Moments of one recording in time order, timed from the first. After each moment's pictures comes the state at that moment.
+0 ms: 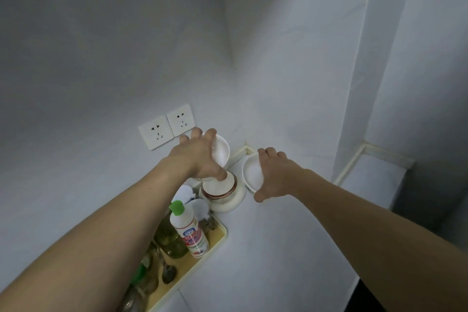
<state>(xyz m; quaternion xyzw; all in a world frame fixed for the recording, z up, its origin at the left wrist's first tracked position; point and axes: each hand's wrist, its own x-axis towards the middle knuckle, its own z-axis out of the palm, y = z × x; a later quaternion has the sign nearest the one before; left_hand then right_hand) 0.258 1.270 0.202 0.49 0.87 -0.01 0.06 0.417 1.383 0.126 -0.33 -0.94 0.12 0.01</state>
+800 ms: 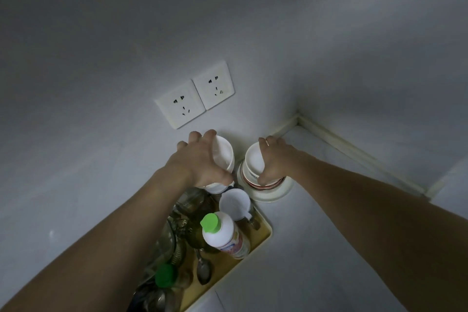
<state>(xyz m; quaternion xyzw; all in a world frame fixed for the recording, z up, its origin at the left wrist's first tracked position) 0.124 1.276 0.121 0.37 0.91 -0.01 0.17 0.220 1.440 0.014 -0.25 -0.95 0.16 -0.11</state>
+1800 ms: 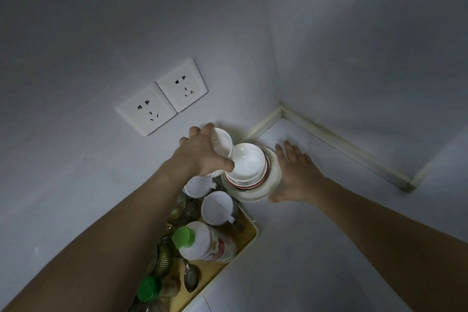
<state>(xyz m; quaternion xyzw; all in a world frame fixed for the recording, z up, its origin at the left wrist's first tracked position) 0.126 1.342 0.087 0.36 0.91 0.01 0.19 0.298 1.469 -0.054 -0.28 -0.94 0.19 -0.07</state>
